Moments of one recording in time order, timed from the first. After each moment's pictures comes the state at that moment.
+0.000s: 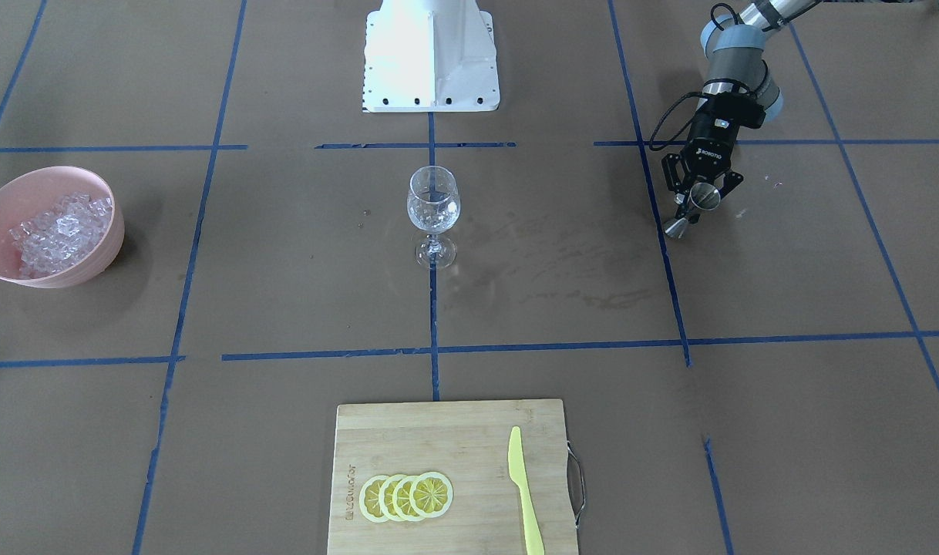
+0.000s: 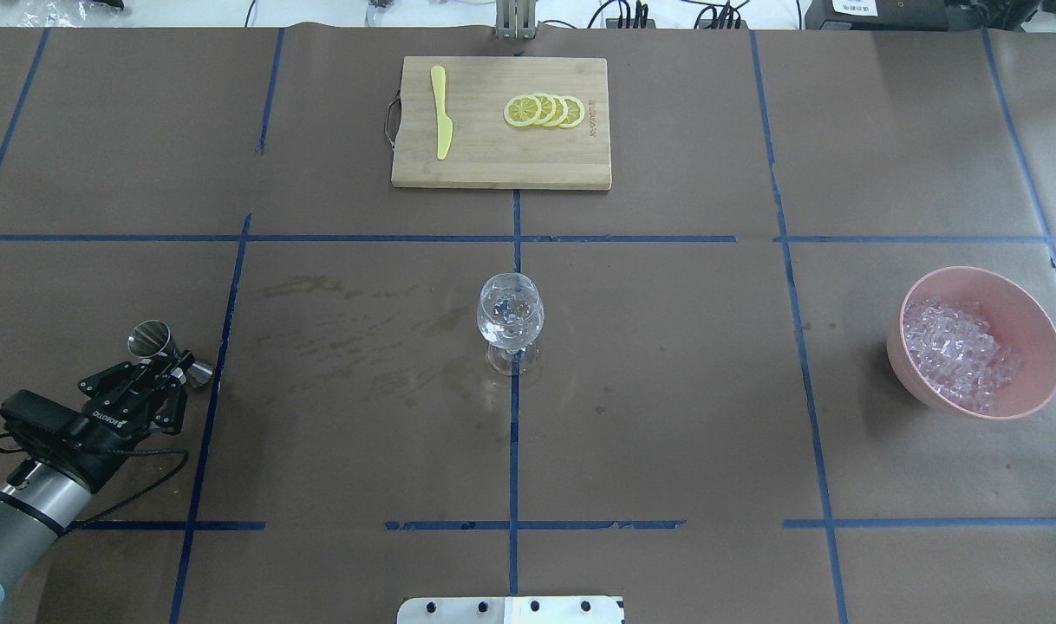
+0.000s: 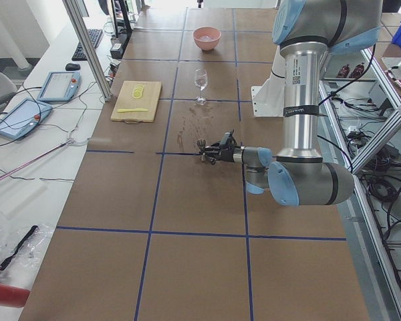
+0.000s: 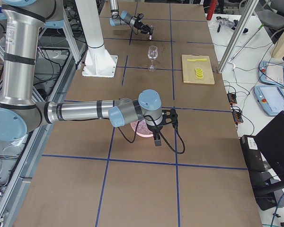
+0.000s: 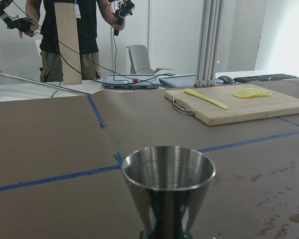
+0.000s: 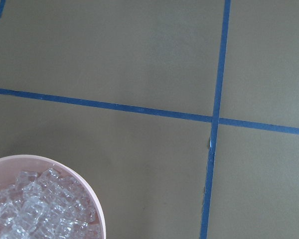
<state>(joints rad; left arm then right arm) -0.13 -1.49 -1.45 -3.36 -0.64 -0.74 1.46 -1.74 1.84 -1.31 2.33 0.20</state>
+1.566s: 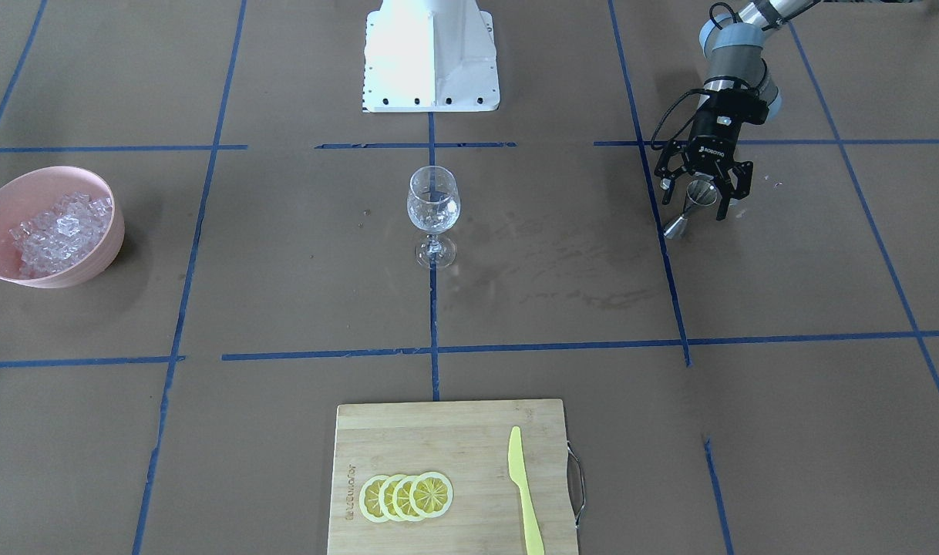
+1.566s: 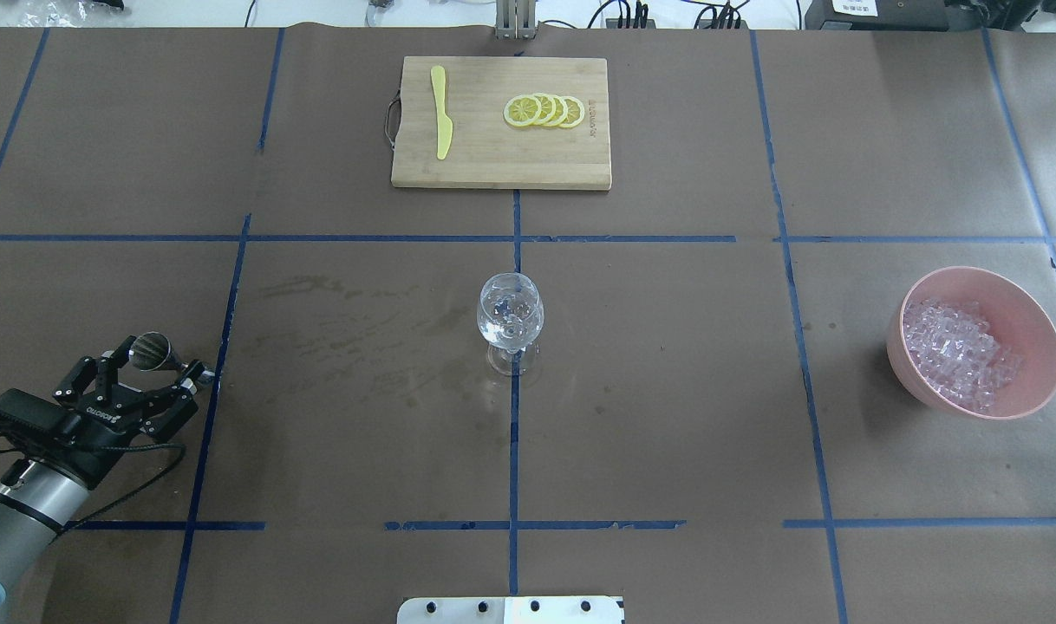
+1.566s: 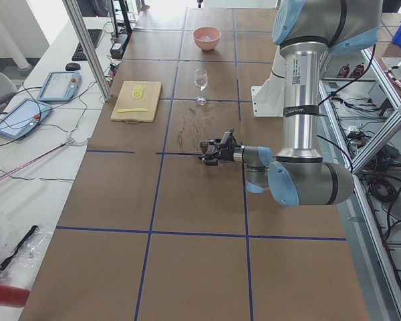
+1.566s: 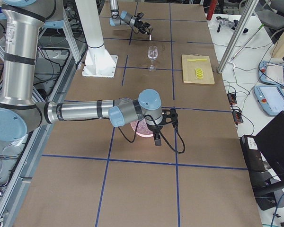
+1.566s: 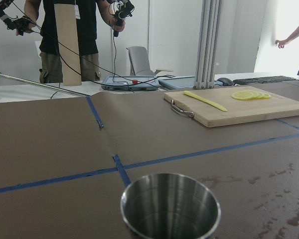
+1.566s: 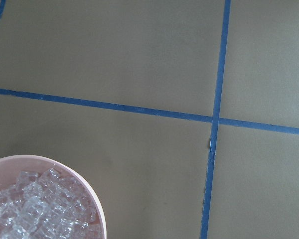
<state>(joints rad) -0.13 -1.49 -1.47 -3.37 -0.56 -0.72 1.46 -1.74 1.84 -1.31 2.33 0.20</state>
